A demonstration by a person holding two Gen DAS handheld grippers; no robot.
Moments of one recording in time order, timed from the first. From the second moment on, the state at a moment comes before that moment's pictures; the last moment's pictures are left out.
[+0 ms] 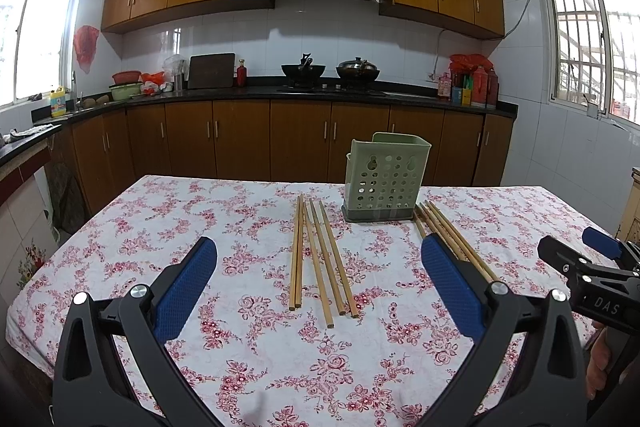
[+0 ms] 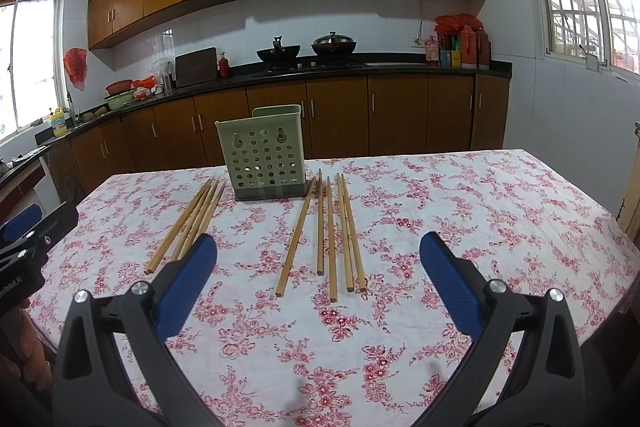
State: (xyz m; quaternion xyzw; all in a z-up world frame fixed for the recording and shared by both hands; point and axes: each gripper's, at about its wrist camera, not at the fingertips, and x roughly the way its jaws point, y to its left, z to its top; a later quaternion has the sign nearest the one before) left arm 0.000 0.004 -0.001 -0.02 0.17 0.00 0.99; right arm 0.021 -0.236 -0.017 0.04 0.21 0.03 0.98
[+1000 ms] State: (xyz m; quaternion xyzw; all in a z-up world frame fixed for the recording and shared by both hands) left arm 0.112 0.081 -0.067 -0.12 0.41 0.04 0.90; right arm 0.192 -0.270 -0.108 0.08 0.45 0.00 0.89
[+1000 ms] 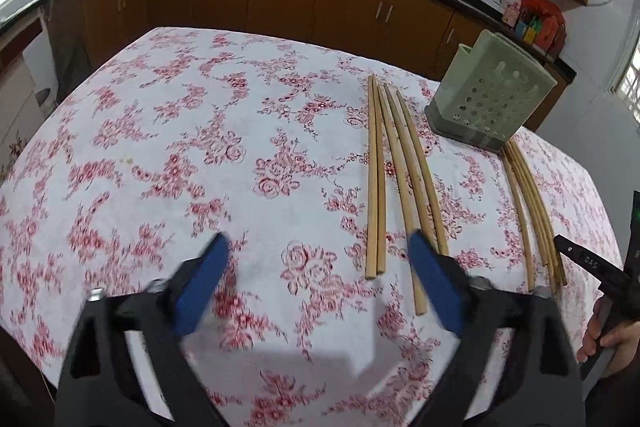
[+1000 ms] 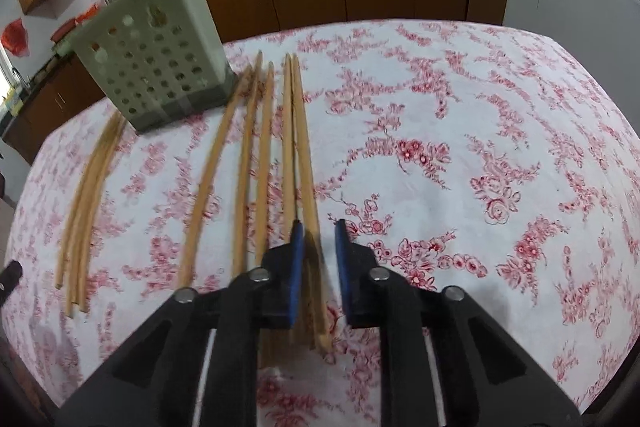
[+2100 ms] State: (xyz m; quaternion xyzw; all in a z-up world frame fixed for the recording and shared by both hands) left arm 0.208 0.065 -0.095 -0.01 0.46 0.00 0.89; right arm 0.209 -0.291 -0.111 0.07 0.43 -0.05 0.90
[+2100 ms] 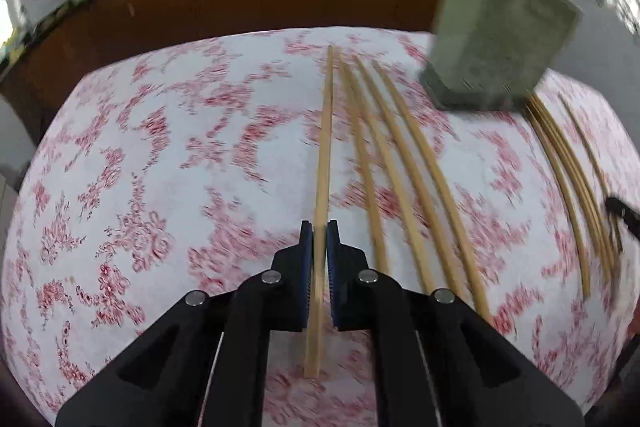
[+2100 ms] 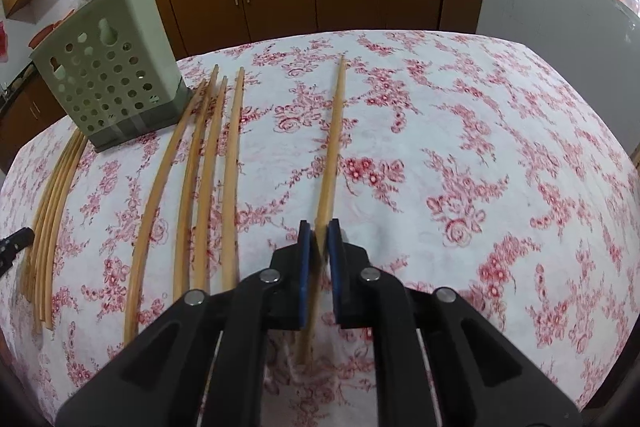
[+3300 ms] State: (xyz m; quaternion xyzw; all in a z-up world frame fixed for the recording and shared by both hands) left arm 0.165 0.084 -0.096 0.00 0.44 0.01 0.90; right arm 0.182 -0.317 -0.103 0.09 0.41 -0.06 0.91
